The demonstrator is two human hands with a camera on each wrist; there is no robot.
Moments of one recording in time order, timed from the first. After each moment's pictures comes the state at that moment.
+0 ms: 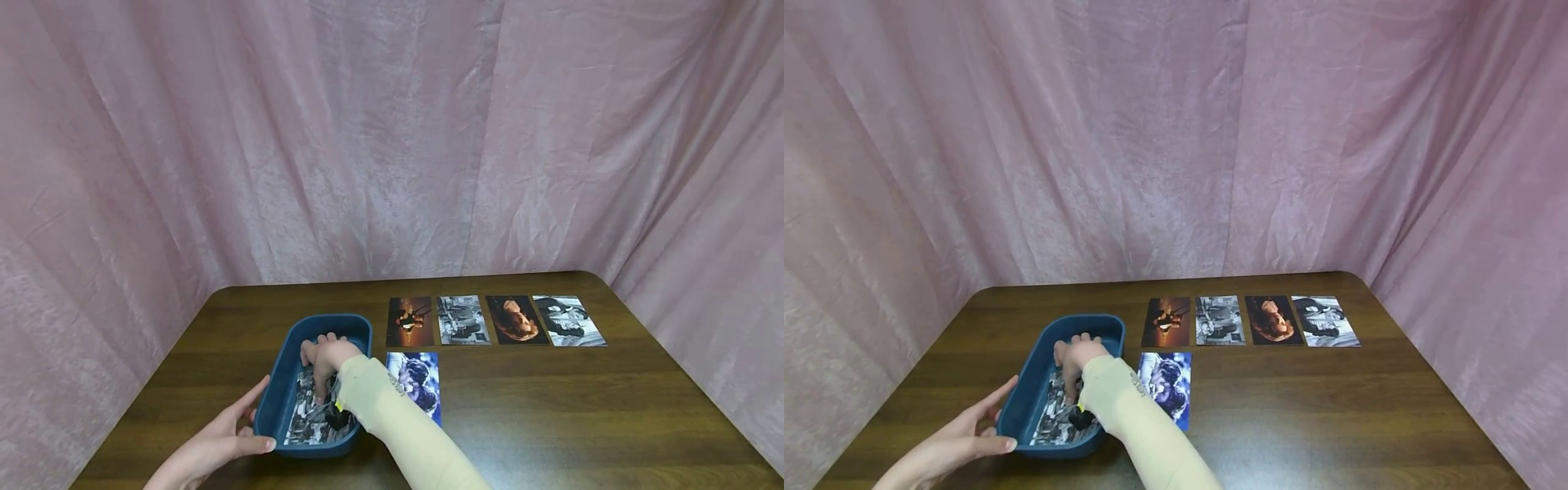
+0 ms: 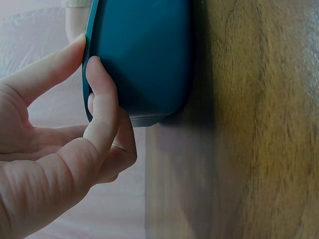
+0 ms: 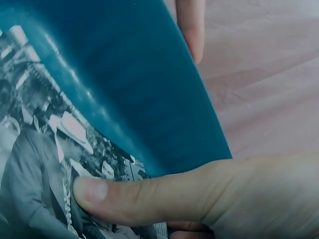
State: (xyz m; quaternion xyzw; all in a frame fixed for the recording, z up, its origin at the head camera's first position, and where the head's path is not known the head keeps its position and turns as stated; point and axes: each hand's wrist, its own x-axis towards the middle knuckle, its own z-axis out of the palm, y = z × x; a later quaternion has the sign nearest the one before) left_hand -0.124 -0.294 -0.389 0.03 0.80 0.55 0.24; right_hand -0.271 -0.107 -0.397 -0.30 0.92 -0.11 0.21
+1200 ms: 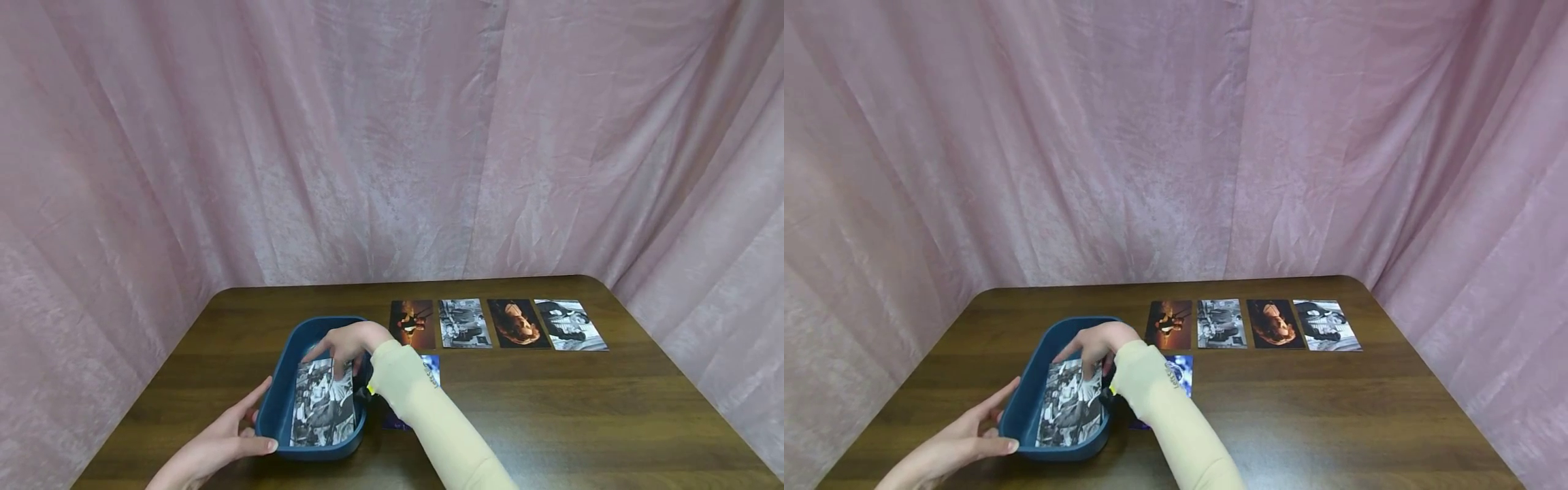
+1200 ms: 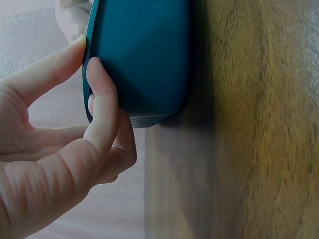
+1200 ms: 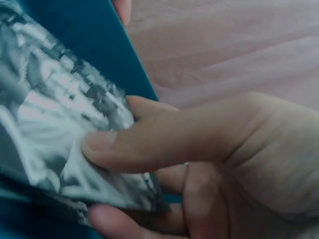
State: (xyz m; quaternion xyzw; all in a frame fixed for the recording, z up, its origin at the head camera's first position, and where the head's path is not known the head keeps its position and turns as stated) left_hand -0.123 -0.295 -0.390 0.04 0.80 0.55 0.24; right_hand -0.293 -0.066 -0.369 -0.38 0.82 -0.24 0.35
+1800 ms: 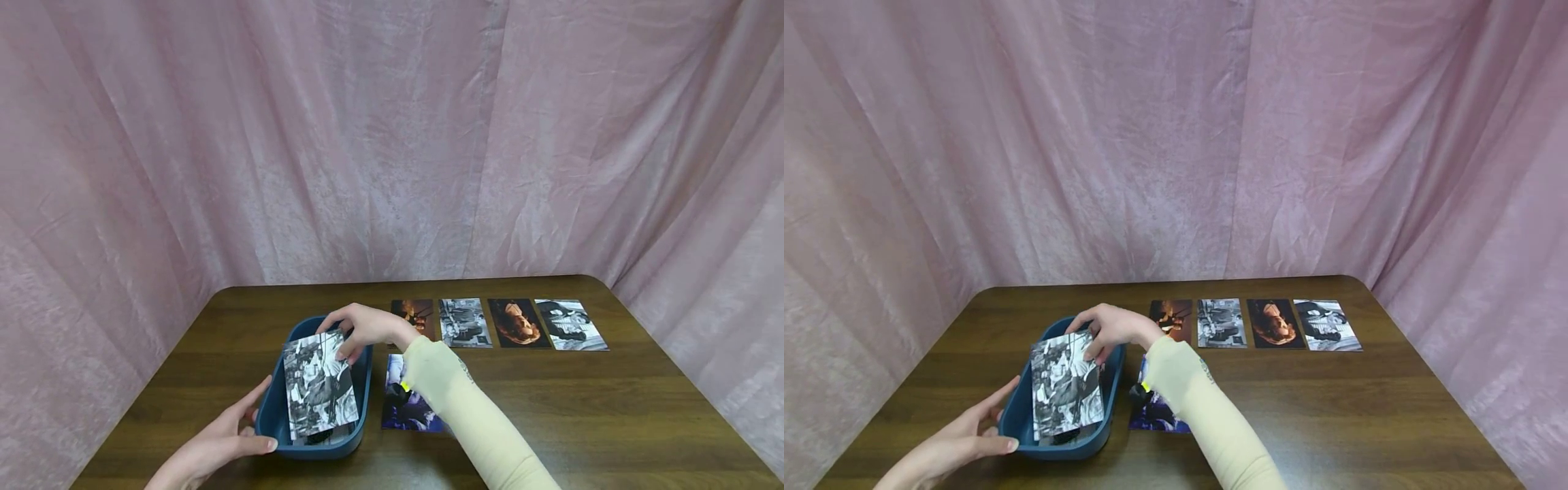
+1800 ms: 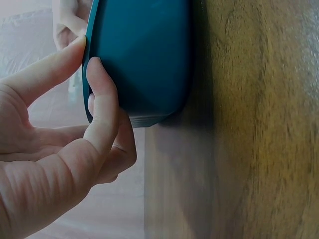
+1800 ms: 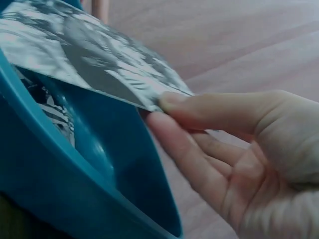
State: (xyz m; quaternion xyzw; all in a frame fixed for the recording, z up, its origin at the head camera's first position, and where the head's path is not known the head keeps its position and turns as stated) left_hand -0.125 -0.296 -0.390 0.03 0.80 0.54 0.24; right_hand -0.296 -0.027 -0.355 -0.38 0.74 -0.47 0.31
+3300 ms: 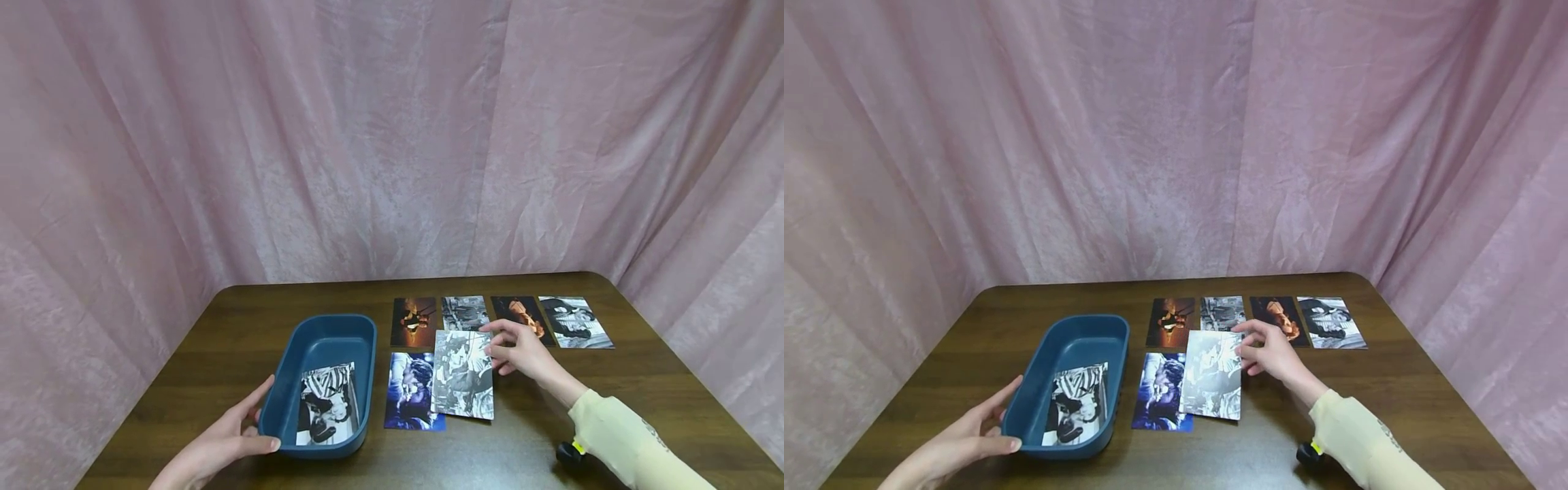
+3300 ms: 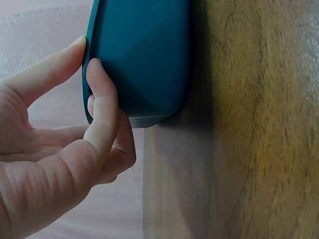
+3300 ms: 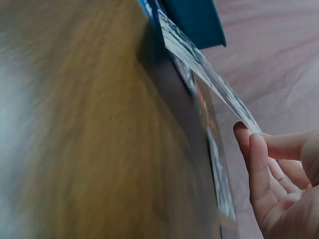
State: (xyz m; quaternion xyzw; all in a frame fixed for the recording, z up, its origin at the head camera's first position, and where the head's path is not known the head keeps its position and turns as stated) left_hand -0.122 -0.294 -0.395 0.04 0.80 0.55 0.23; right_hand -0.255 0.204 -0.426 -0.12 0.81 -0.57 0.08
